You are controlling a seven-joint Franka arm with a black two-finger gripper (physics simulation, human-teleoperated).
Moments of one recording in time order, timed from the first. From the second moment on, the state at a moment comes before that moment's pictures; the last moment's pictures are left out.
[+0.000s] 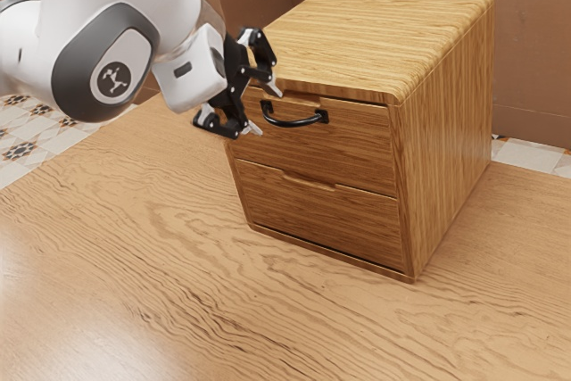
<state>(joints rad) 0.10 -0.17 -0.14 -1.74 0.07 2.14 1.52</state>
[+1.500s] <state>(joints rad) 0.13 -0.06 -0.14 -1.74 0.03 2.20 1.58</state>
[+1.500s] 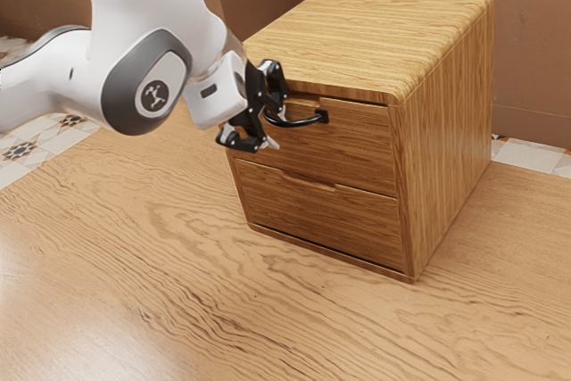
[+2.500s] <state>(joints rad) 0.10 -0.10 -0.16 -1.73 0.04 2.19 1.58</state>
